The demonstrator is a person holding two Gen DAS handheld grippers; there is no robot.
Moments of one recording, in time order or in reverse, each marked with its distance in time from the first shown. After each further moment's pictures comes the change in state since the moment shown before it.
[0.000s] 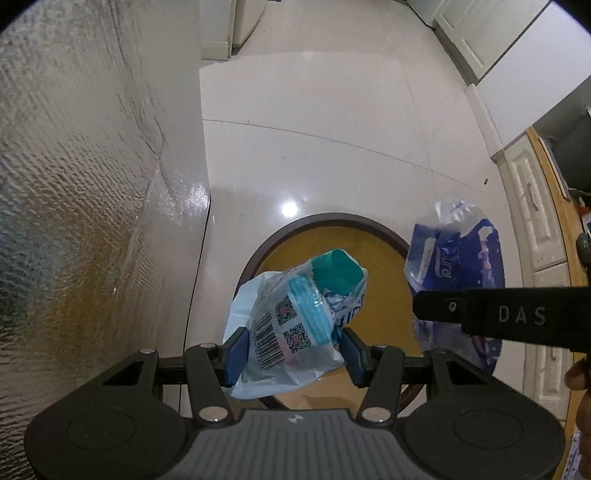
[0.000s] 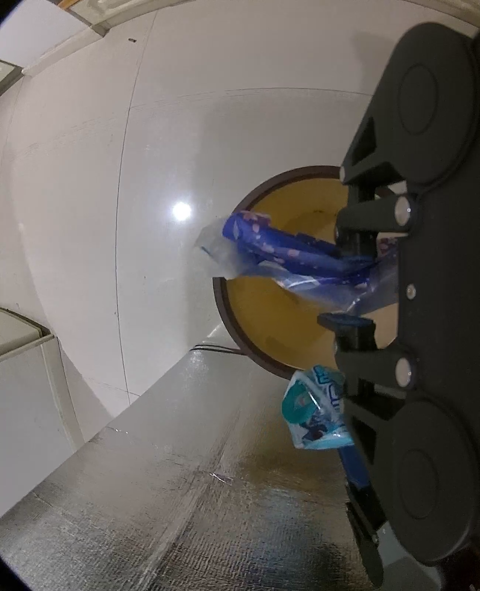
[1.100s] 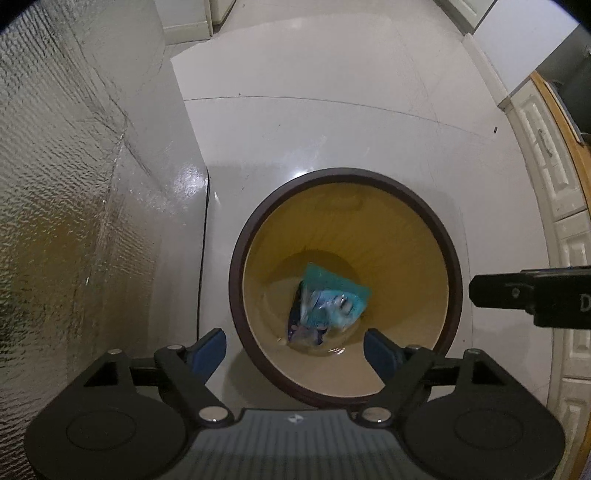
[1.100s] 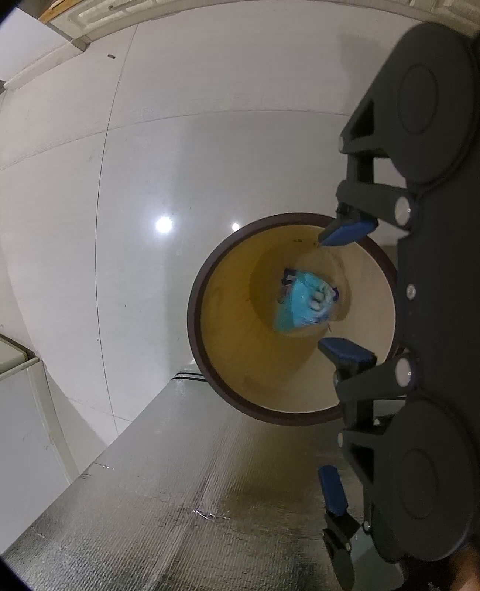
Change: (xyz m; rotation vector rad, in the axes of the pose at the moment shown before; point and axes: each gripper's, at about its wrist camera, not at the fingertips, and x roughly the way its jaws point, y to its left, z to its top) left arm 0.032 -0.021 0.000 0.111 0.103 0.080; right arm 0.005 -0.038 -0.009 0.017 0.051 -0.025
